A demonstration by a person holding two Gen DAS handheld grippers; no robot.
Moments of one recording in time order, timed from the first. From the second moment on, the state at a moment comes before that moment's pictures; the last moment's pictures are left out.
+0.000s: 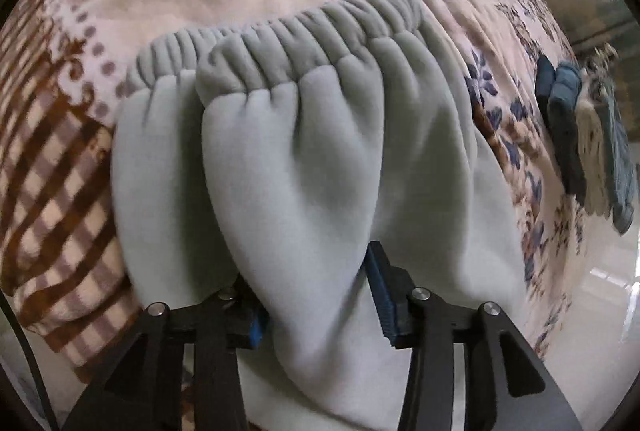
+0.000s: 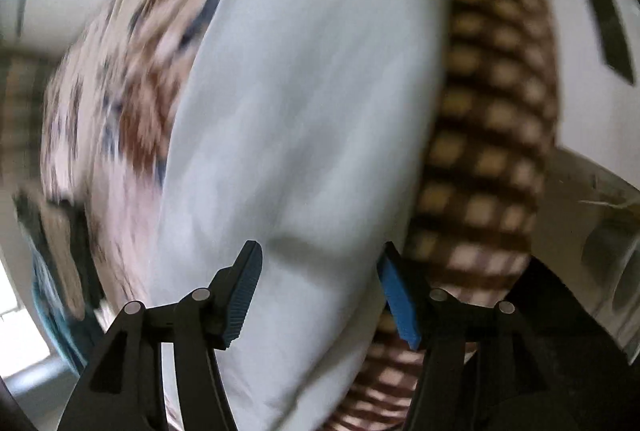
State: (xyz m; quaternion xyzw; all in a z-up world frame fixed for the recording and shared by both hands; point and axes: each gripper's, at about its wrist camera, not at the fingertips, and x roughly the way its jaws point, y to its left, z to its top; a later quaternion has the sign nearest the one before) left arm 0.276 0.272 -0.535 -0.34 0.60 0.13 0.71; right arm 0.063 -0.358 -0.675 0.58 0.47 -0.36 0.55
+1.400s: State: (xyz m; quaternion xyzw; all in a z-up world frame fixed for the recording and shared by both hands) left arm 0.205 0.227 -0.502 -0.34 0.62 0.11 0.70; right arm 0.067 -0.282 -0.642 0.49 0.56 -0.30 0.60
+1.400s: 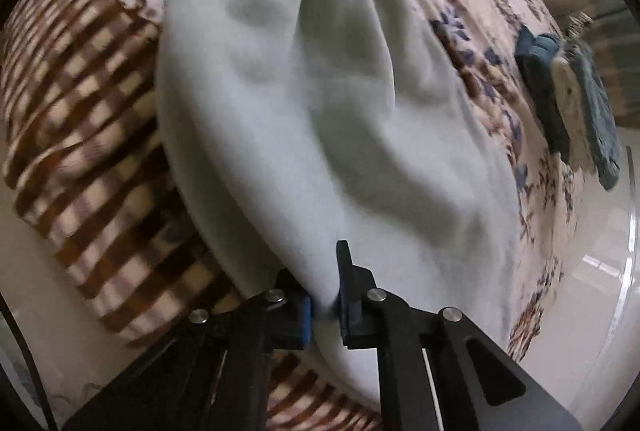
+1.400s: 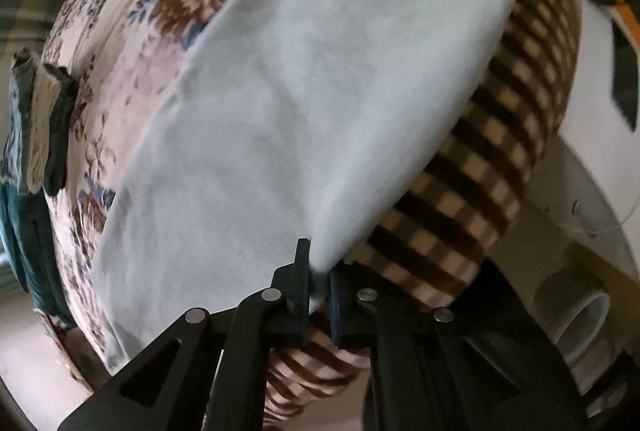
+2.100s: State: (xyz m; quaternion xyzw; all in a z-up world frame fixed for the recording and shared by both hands) left arm 0.183 -0.016 -0.424 0.05 0.59 -0.05 0.80; right arm 0.014 -0.380 -0.591 0.48 0.52 -0.29 0.64
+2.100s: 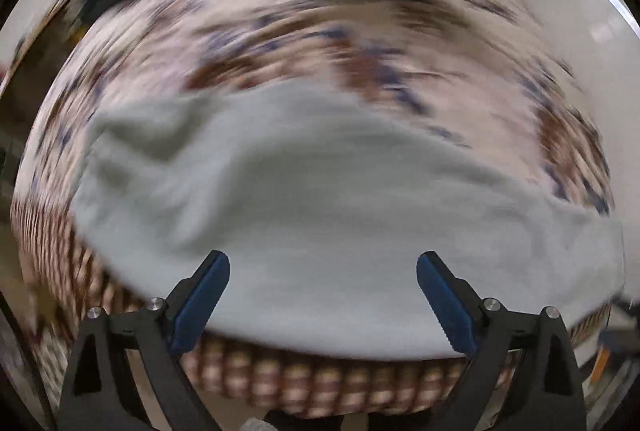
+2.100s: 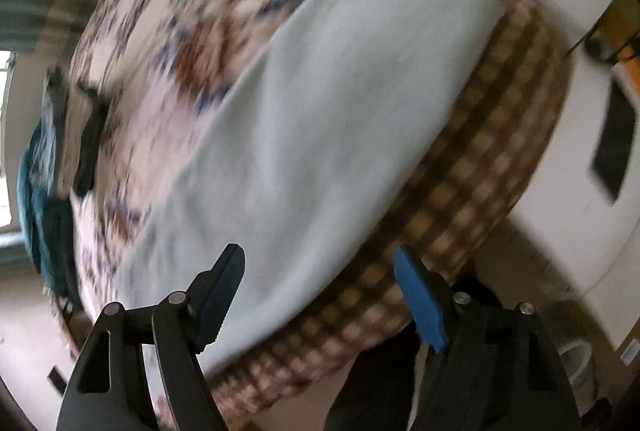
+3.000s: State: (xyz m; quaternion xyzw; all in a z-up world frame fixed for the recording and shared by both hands) left arm 0.215 -0.142 -0.438 0.04 0.59 -0.03 0.81; right arm 0.044 -0.507 -0.587 0.38 0.56 -0.27 0.69
